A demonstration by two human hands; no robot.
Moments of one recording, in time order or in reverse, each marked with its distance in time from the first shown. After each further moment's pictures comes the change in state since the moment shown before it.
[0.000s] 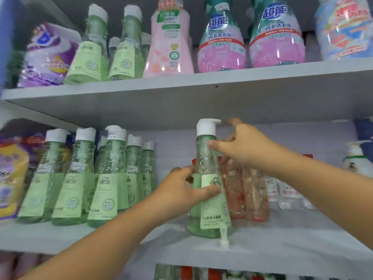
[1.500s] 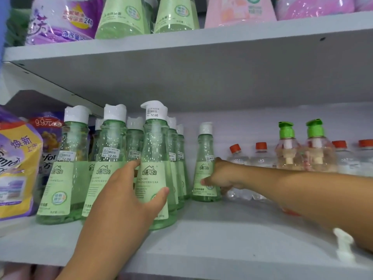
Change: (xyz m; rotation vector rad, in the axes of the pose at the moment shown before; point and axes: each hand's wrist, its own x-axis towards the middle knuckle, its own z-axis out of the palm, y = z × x) left_hand -0.051 -0.142 -0.118 0.345 0.522 -0.077; right_hand 0.091 0.018 0.222 -0.055 -0.450 0.302
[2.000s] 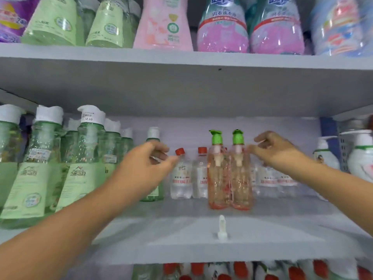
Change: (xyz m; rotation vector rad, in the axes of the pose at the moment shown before) left_hand 0.014 0.135 0.048 -0.350 -0.321 0.122; right_hand -0.150 0.133 -0.186 0.093 0.591 -0.010
